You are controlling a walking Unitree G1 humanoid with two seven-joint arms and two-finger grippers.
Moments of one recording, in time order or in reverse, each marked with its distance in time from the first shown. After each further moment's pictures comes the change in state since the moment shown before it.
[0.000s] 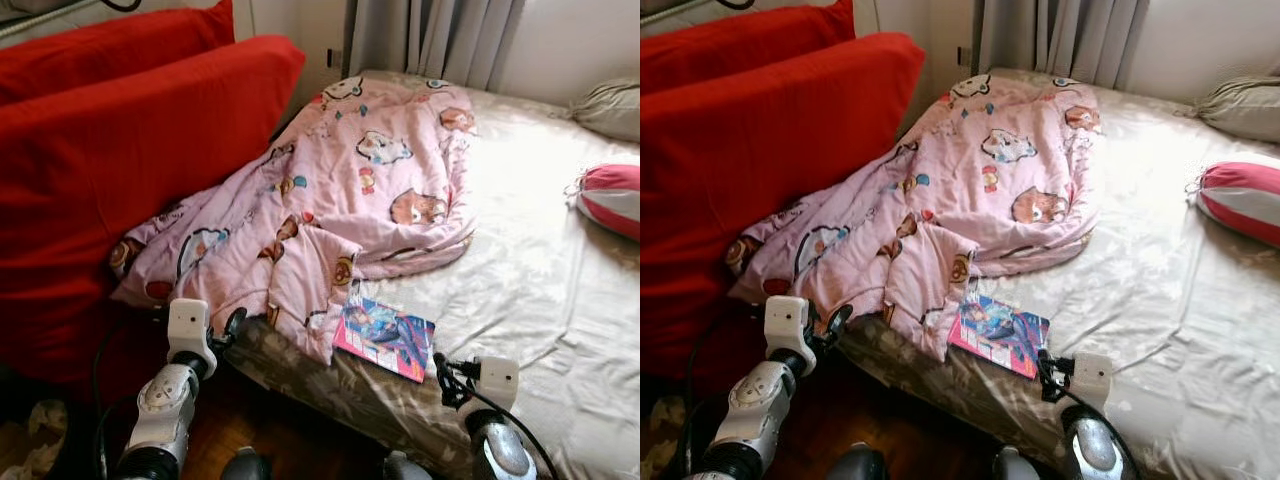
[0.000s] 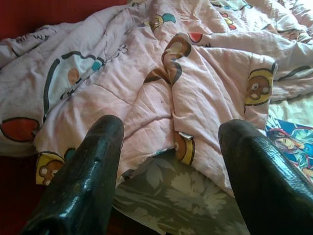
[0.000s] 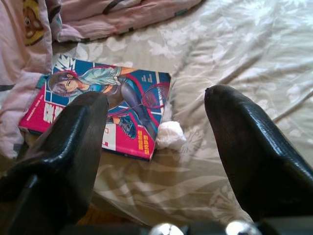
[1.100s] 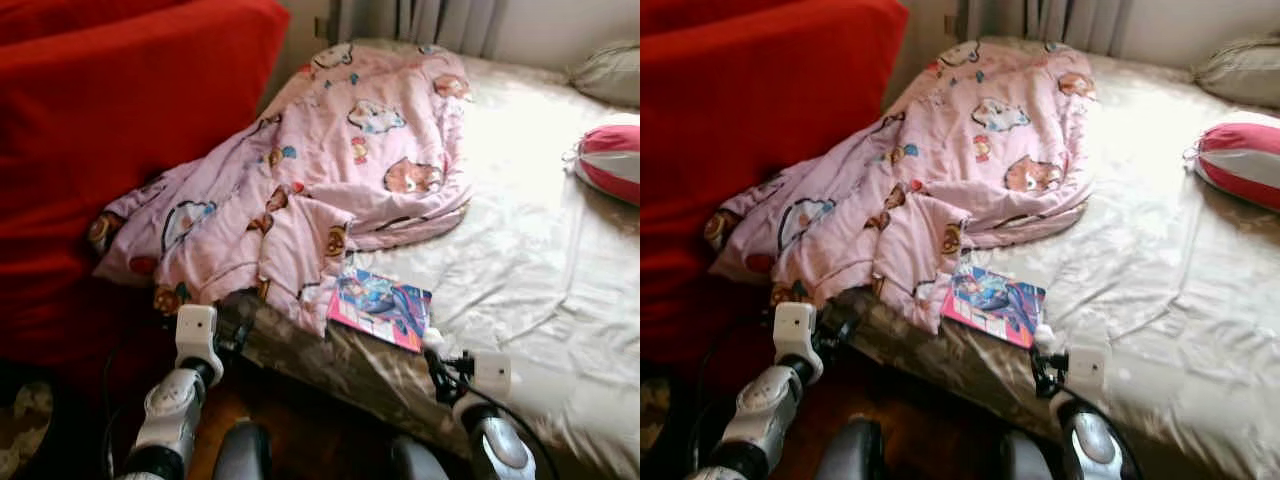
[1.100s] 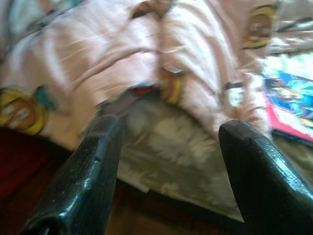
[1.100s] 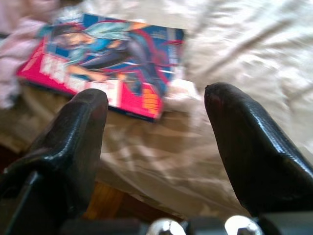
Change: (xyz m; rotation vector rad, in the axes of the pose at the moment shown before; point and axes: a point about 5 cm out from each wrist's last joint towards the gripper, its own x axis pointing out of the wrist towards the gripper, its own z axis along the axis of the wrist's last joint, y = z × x) left arm -0.001 -0.005 -0.015 -0.046 0.080 -0.023; right arm 0.005 0.008 0.004 -0.030 0.006 0.112
